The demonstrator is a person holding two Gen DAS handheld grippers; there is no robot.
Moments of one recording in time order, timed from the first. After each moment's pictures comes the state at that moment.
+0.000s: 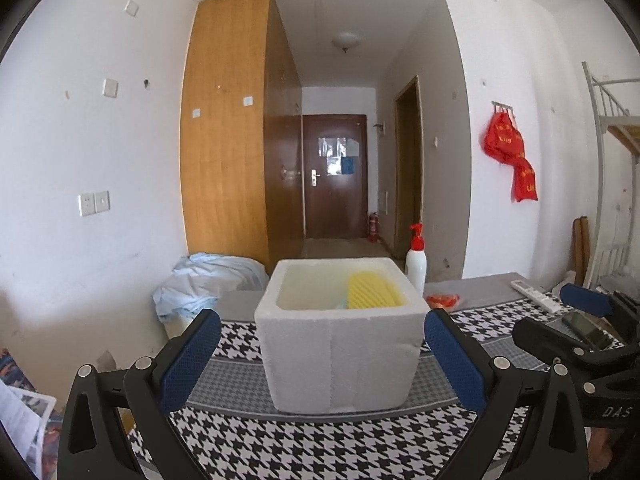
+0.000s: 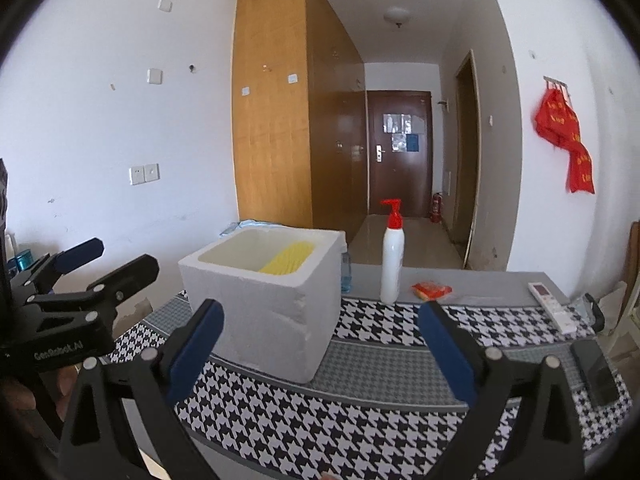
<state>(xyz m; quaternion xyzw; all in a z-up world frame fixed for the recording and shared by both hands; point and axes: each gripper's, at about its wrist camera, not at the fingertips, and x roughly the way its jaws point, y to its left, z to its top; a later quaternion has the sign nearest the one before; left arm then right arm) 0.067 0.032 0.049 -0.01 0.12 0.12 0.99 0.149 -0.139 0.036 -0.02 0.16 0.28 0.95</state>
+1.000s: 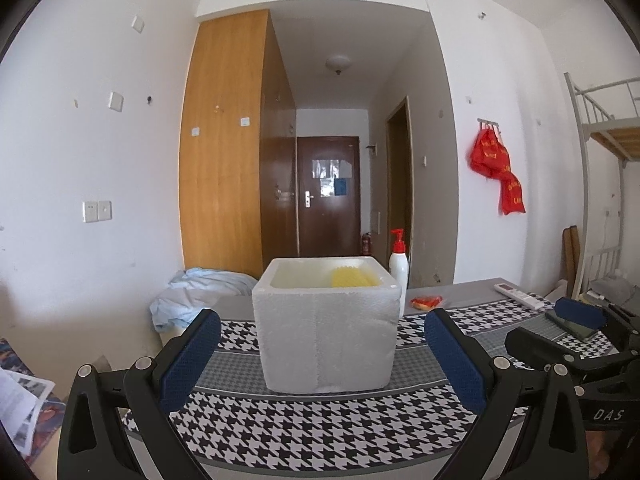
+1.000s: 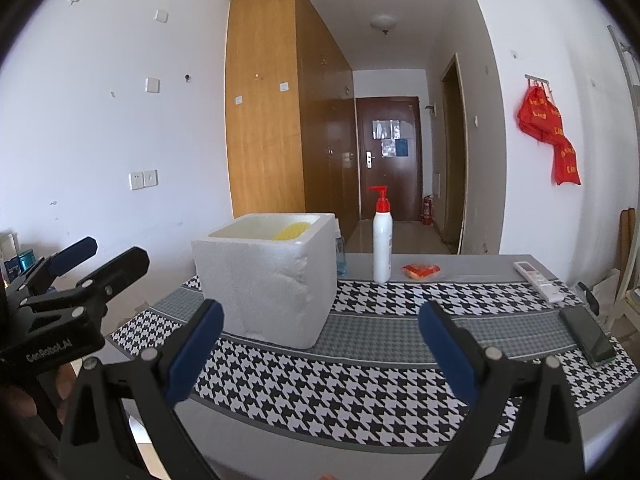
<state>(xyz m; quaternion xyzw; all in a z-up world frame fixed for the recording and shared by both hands) 0.011 0.012 0.027 0.00 0.08 0.10 0.99 0.099 -0.163 0.013 -0.01 0.14 0.26 0.95</state>
